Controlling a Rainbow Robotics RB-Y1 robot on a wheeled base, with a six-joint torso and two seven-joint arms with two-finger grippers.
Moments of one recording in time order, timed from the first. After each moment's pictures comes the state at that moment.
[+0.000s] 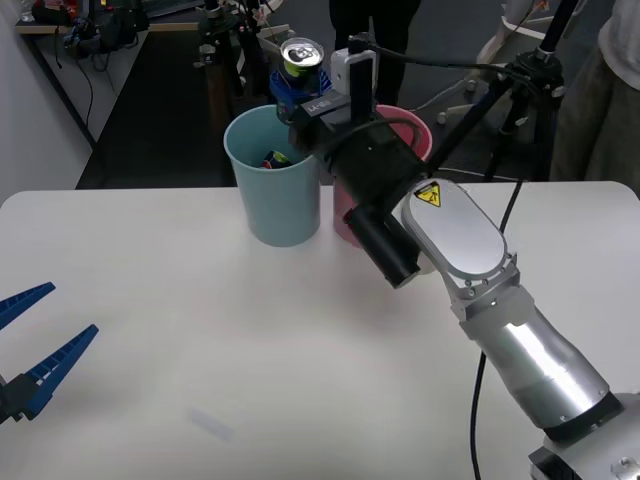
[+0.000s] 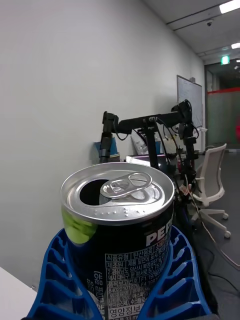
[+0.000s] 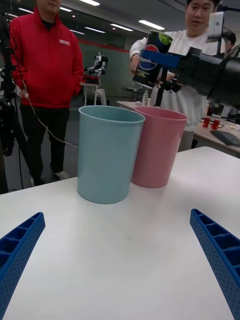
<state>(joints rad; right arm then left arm) -0.65 -0.16 0.38 -1.39 1.42 -0.03 -0.26 0.35 0.40 0.52 -1.66 -0.96 -1.22 0.00</state>
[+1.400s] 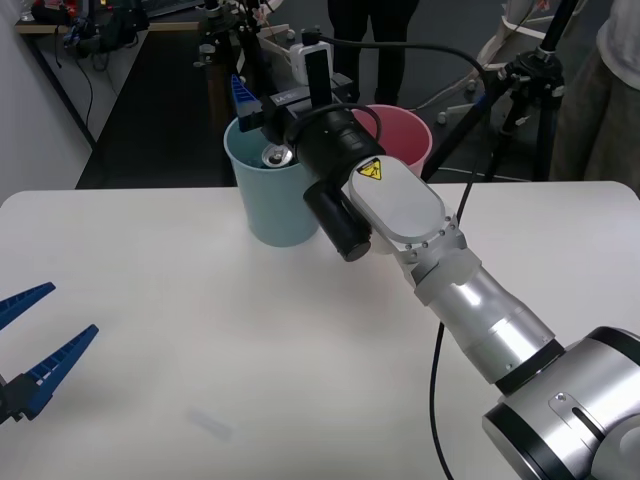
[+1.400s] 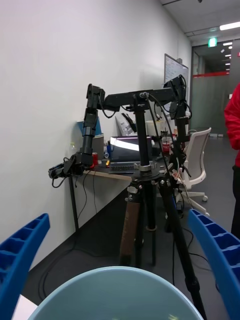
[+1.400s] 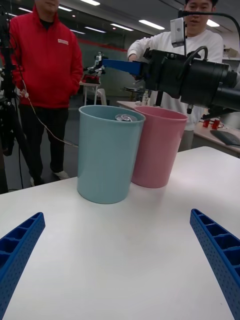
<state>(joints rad) -0.83 -0.06 0.38 -1.11 1.48 0.05 -0.27 0.35 0.40 0.52 -1.66 -0.96 -1.22 0.00</state>
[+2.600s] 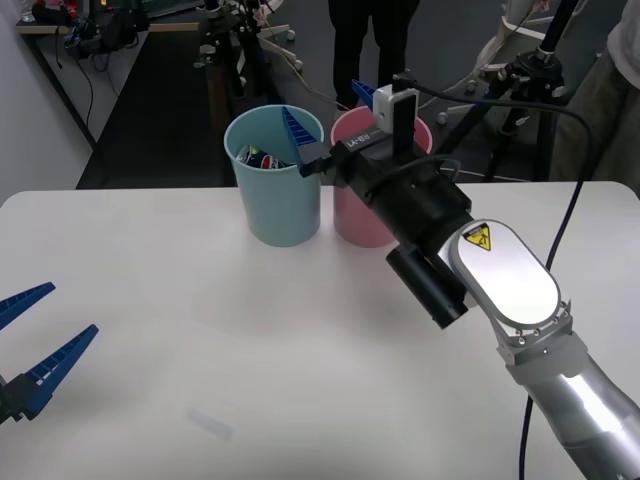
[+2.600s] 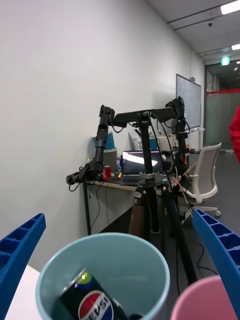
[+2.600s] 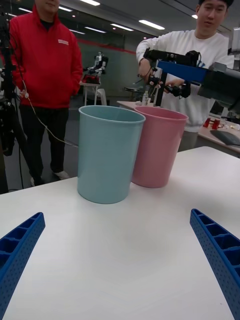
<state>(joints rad) -0.40 -0.29 0.36 -1.67 1.45 -0.10 -0.28 0.35 0.40 0.52 -1.66 -0.96 -1.22 0.00</state>
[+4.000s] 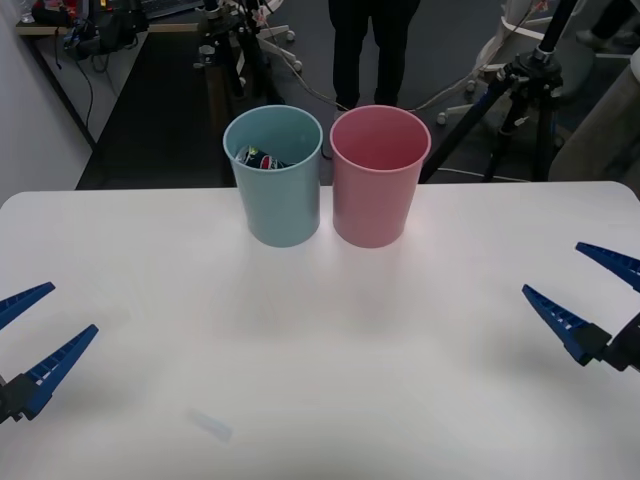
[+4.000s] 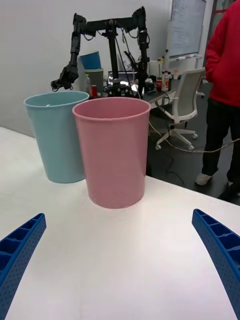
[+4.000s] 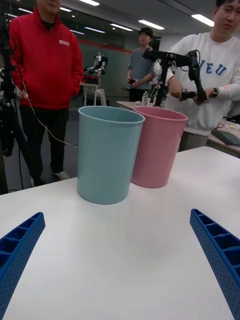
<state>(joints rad) 0.33 -0.42 -0.45 -1.87 1.19 -1.00 -0.14 0.35 0.40 0.52 -1.66 -0.96 -1.22 0.00</state>
